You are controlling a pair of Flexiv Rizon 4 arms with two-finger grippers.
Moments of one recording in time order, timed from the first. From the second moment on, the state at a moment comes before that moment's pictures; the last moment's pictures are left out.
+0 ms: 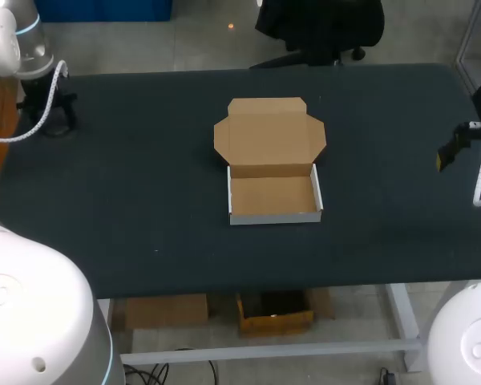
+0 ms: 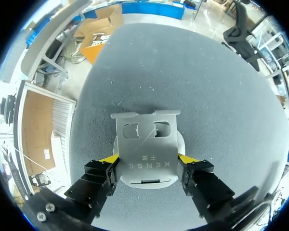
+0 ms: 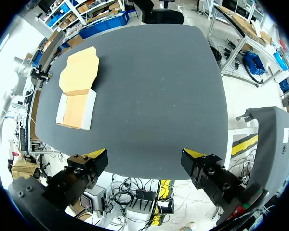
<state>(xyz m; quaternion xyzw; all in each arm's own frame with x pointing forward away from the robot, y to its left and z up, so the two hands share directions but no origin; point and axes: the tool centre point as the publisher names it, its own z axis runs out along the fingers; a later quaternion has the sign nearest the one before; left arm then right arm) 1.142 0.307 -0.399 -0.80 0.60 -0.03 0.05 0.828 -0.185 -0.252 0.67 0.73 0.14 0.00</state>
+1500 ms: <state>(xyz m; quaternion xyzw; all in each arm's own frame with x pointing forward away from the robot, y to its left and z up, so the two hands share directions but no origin) 1.057 0.221 -0.329 -0.71 0.70 -0.05 0.06 0.838 -0.197 -0.246 0.39 0.85 0.36 0.05</state>
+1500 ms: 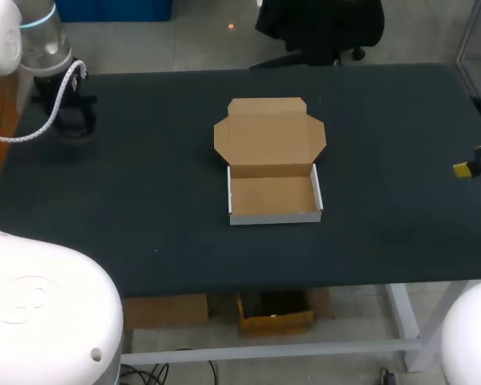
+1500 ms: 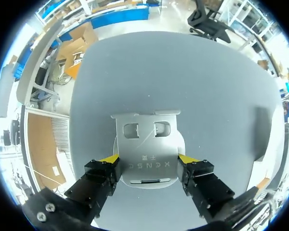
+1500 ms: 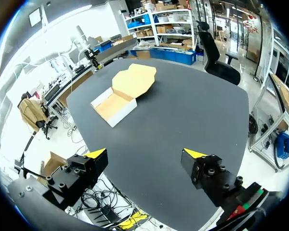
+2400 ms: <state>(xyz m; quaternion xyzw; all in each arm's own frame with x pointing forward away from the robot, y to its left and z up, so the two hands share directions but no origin) 1.025 0.179 -0.309 -0.67 0.74 -0.05 0.07 0.838 -0.184 -0.247 0.27 0.89 0.36 0.08</state>
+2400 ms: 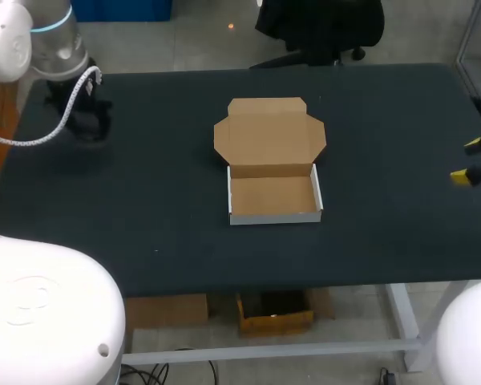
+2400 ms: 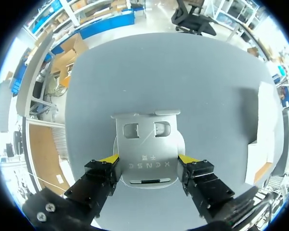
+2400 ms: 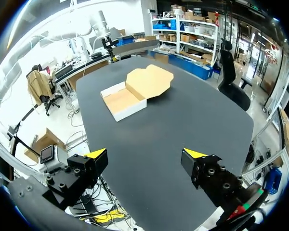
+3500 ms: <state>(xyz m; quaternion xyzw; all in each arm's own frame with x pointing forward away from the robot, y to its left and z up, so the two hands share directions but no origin) 0.991 0.140 -0.288 -0.64 0.77 -0.06 0.08 0.837 -0.162 -0.277 0.14 0.94 0.31 0.05</state>
